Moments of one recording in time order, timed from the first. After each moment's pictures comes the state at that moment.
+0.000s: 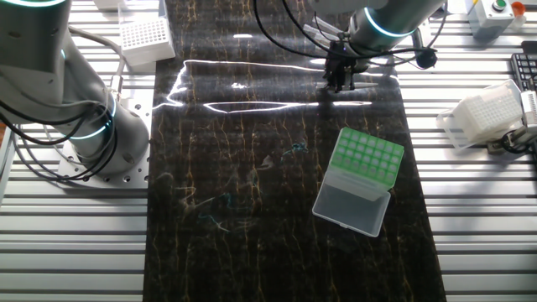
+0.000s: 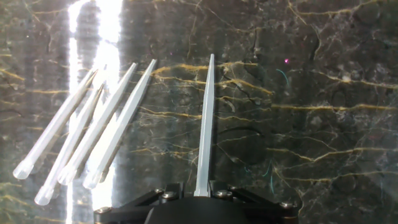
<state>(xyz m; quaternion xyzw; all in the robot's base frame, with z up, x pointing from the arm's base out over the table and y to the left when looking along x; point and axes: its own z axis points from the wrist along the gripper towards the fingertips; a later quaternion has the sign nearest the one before) 0.501 0.155 0.022 0.07 -0.99 -0.10 0.09</state>
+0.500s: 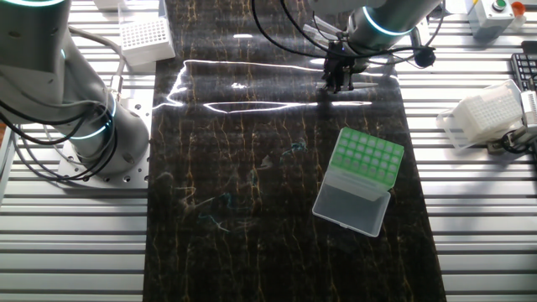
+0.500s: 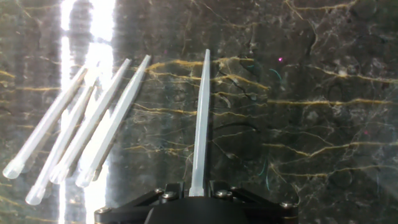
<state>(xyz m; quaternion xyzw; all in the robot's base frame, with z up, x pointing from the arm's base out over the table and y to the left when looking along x) 0.495 0.149 0.016 0.07 -0.99 -0.09 0.09</state>
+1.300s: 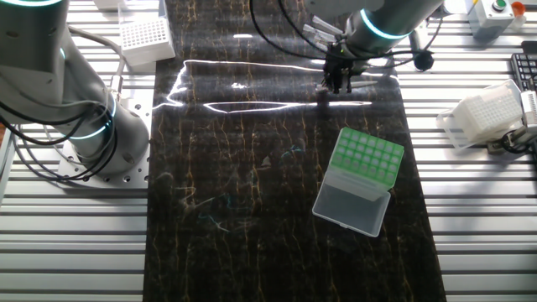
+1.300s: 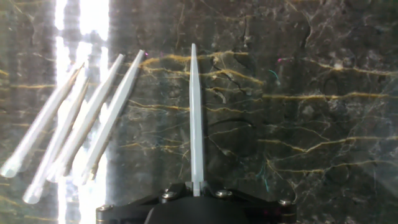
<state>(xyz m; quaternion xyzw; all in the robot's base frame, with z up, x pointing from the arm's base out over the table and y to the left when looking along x) 0.498 0.150 0.031 0.06 -0.99 -0.10 0.09</state>
